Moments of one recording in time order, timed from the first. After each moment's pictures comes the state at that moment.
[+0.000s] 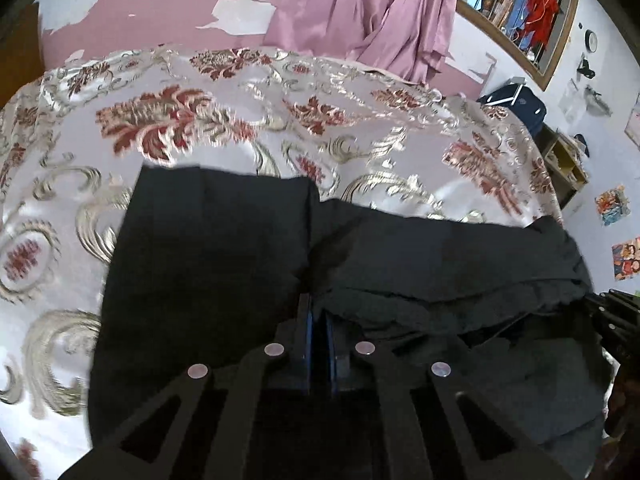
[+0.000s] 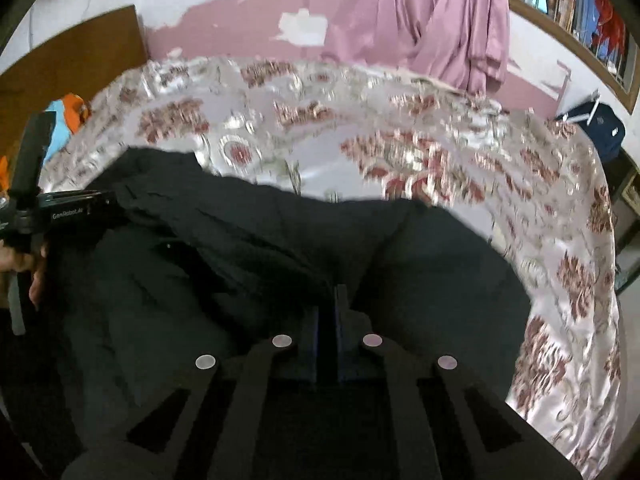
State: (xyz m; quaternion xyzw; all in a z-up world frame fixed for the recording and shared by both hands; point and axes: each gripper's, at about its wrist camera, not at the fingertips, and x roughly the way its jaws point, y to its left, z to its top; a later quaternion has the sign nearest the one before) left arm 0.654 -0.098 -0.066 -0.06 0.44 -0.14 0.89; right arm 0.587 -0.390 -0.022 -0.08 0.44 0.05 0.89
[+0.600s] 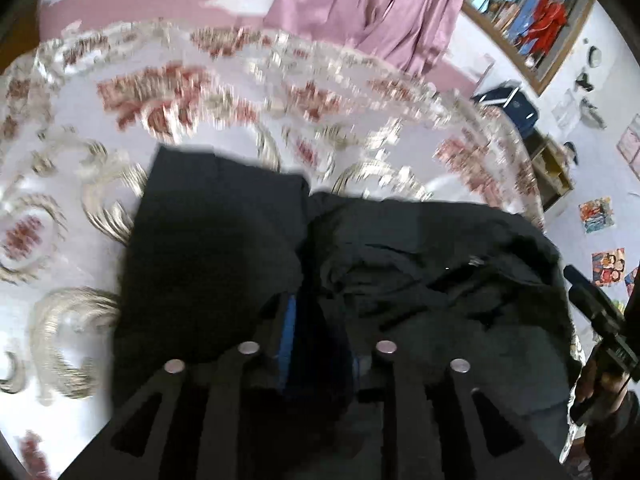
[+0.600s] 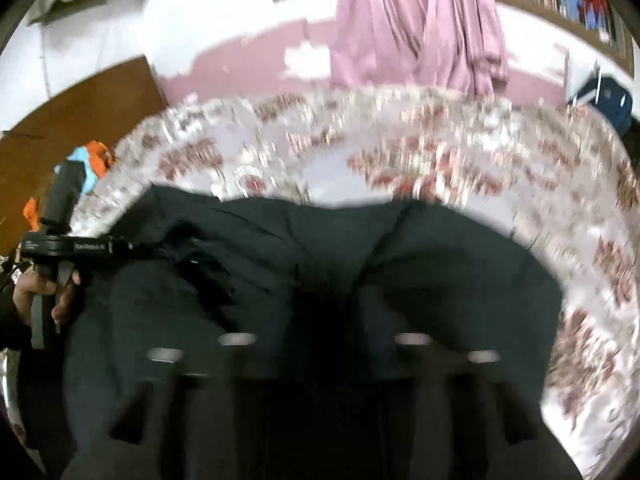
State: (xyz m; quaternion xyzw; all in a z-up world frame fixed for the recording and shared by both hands) left arm 0.642 -0.075 -0.045 -0.10 0.45 -0.18 0.87; right arm 0.556 -0.414 -0.010 -0.01 0.33 0.12 0.94
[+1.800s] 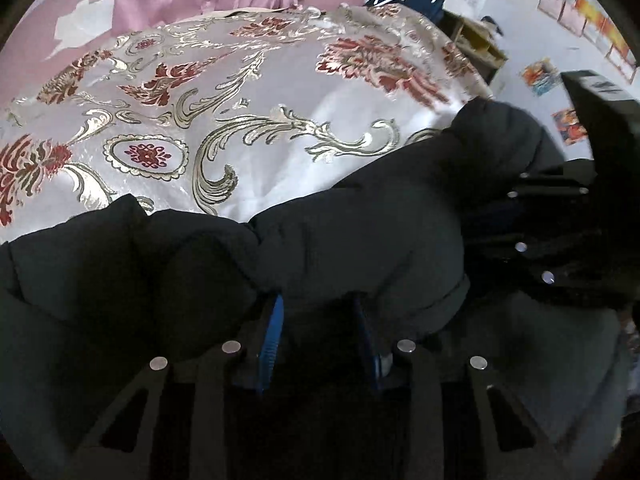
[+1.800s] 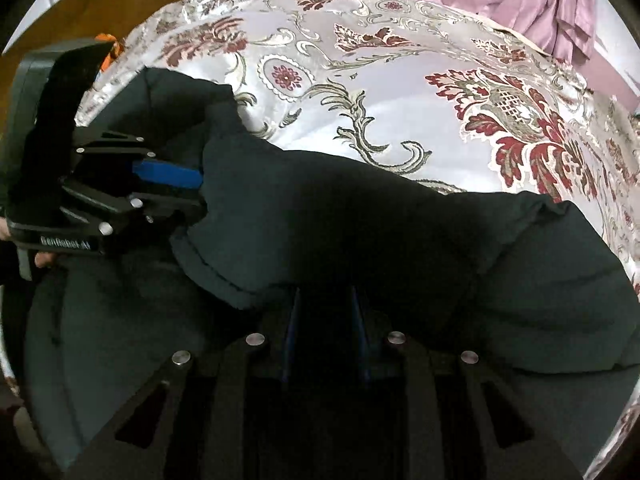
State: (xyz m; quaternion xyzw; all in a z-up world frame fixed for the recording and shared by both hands) left arm 0.681 -0.190 -0.092 0.09 0.48 -0.32 0.81; right arm 0.640 -0.353 -0.078 -0.12 0.52 0.15 0.83
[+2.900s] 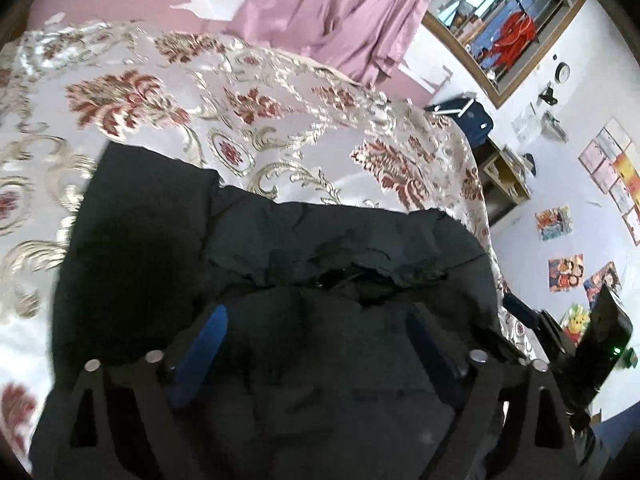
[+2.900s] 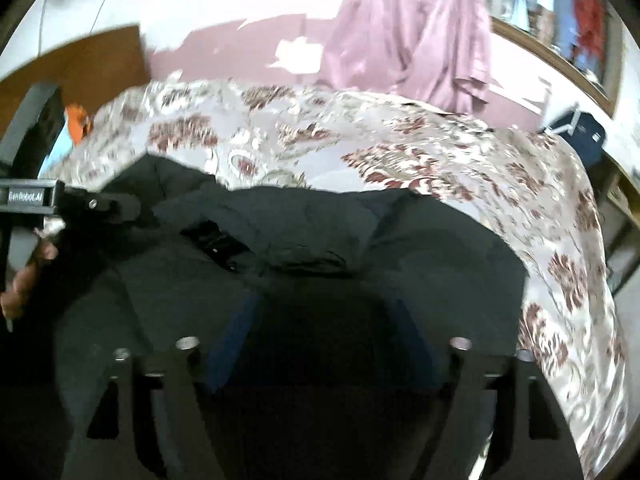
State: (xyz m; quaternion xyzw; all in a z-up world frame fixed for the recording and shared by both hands) left arm 0.590 -0.110 -0.013 -0.15 0.44 -0.23 0.85; right arm 0.513 -0.381 -0.001 -0.06 0.34 0.03 0.94
